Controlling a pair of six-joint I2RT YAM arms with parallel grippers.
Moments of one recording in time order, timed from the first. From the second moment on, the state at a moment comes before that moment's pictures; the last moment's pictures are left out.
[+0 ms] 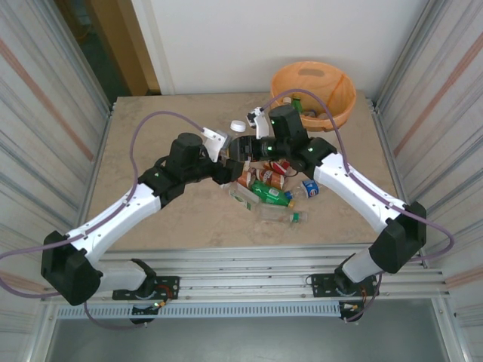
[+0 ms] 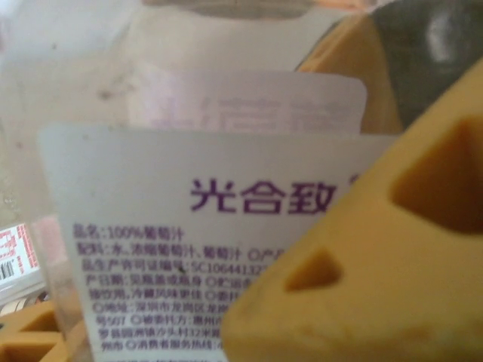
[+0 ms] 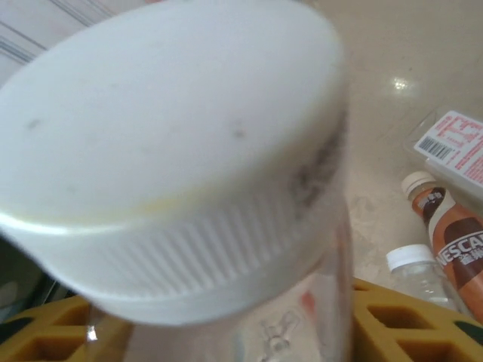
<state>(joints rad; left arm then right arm) -0.65 1.26 1.06 -0.25 0.23 -0.16 0.66 1.50 1.41 -0.42 -0.45 0.54</state>
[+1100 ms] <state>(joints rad) -0.69 0.90 0.87 -0.15 -0.06 -0.28 0.25 1.47 1.91 -0.69 -0.33 0.41</state>
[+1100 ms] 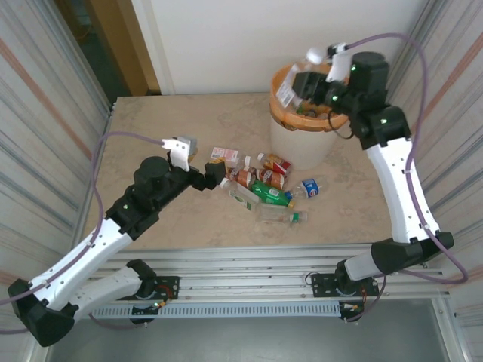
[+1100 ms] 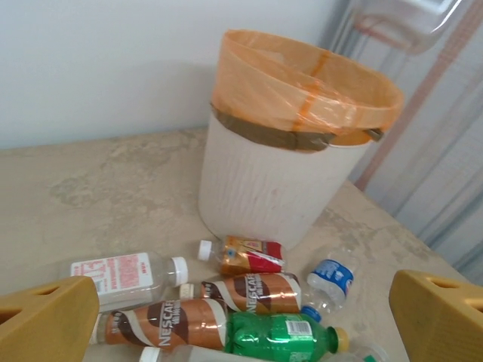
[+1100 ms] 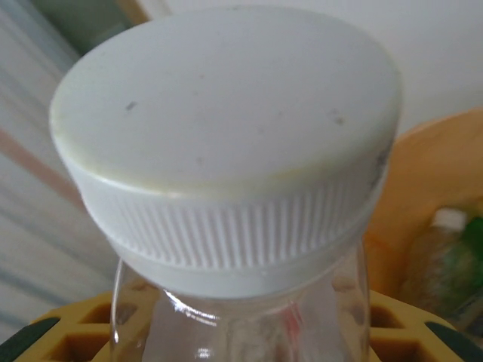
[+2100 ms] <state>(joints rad) -0.69 0.89 0.82 -0.20 -0.27 -0.47 0.06 1.97 2.13 -0.87 -0.34 0.38</state>
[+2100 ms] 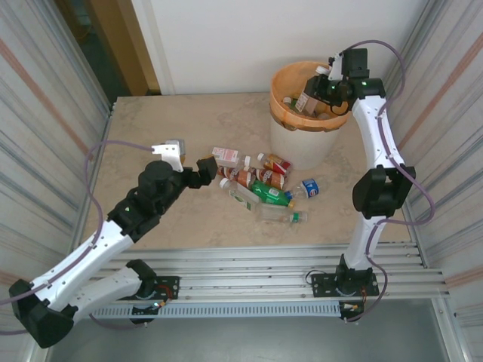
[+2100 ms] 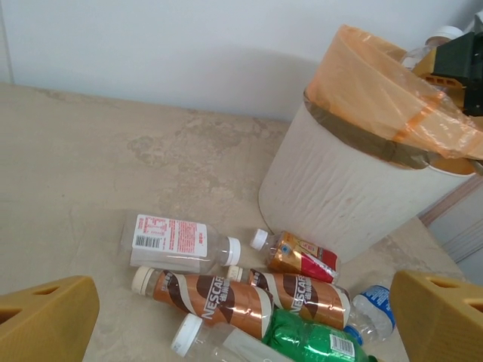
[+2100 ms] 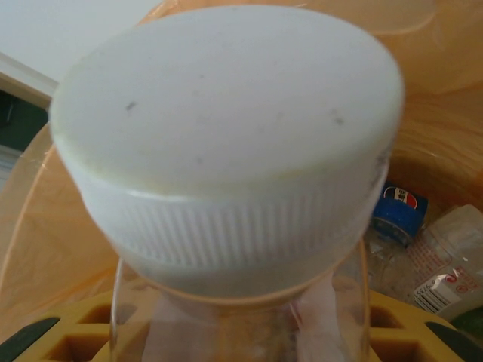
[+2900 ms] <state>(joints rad) -0.72 1.08 0.82 -0.30 -0.30 -0.77 0.08 1.82 2.17 -0.98 -0.22 0.27</state>
